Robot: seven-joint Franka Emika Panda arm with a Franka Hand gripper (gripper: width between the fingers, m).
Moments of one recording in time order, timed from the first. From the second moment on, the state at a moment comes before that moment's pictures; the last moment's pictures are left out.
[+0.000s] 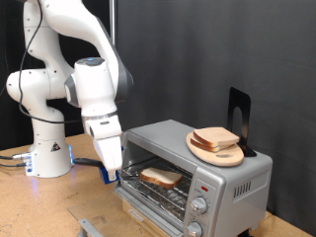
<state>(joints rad) -0.09 -0.10 0.08 -2.64 0.16 2.70 -0.62</state>
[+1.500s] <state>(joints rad) -0.16 -0.18 -0.10 -2.65 0.39 2.51 -0.96</state>
